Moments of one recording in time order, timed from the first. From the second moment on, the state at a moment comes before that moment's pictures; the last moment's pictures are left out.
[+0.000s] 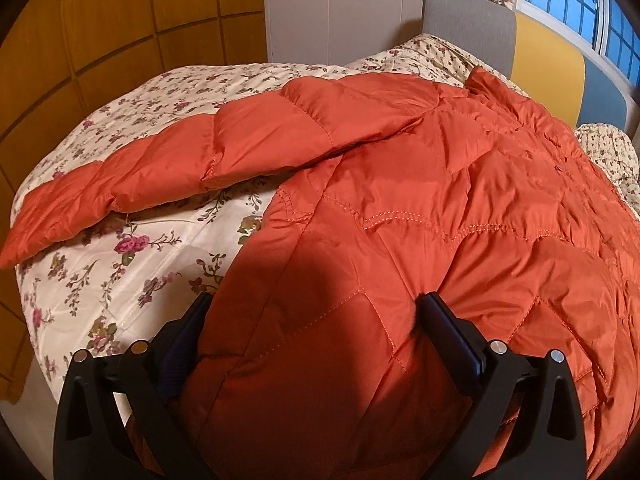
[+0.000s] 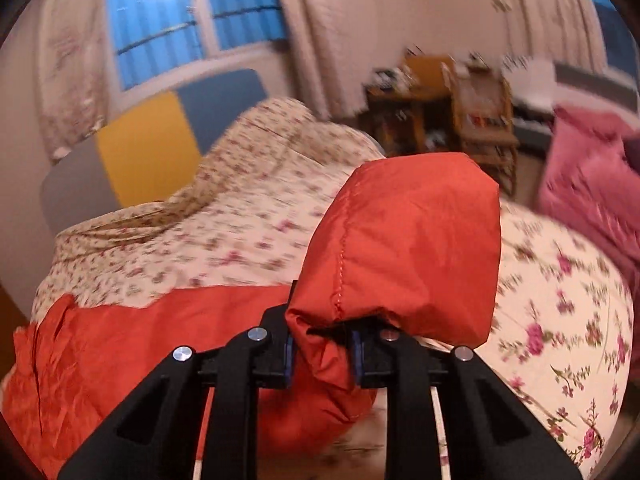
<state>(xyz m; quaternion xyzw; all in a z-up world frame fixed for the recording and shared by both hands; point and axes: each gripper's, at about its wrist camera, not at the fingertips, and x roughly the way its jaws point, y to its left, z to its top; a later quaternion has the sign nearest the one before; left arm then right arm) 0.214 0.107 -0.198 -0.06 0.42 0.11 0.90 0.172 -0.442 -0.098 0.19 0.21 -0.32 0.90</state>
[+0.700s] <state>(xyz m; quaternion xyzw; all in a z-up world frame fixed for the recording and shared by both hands) 0.211 0.110 -0.199 -0.06 0.41 0.10 0.90 0.276 -0.198 -0.106 -0.05 0.20 -0.08 0.98</state>
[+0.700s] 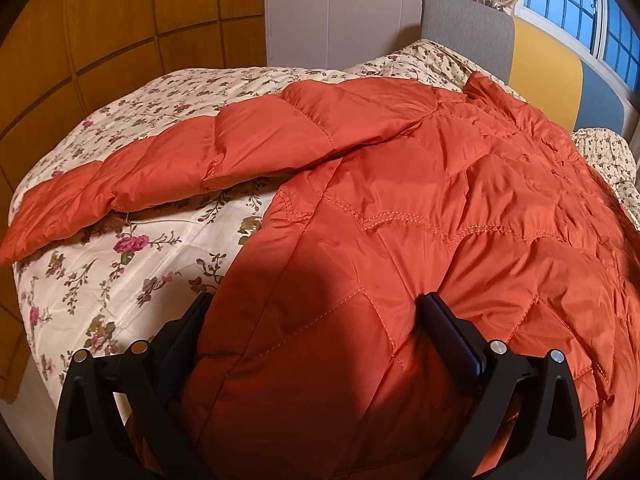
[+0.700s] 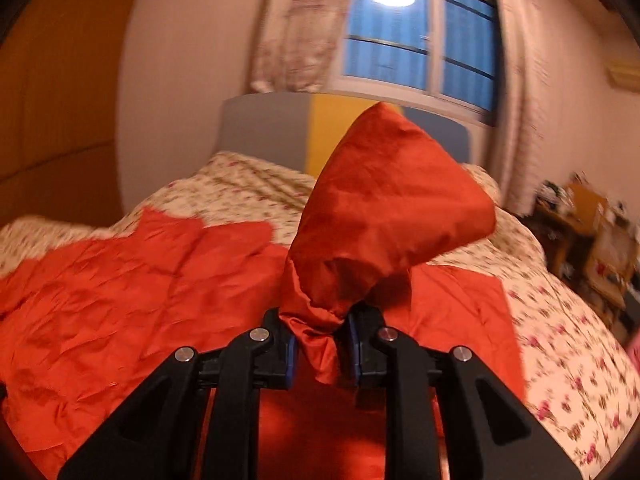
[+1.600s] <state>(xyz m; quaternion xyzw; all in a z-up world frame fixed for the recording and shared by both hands) 0.212 0.107 -0.199 -0.05 0.41 0.11 0.90 0.316 -0.053 -0.191 -0.31 0.27 0.14 0.90</state>
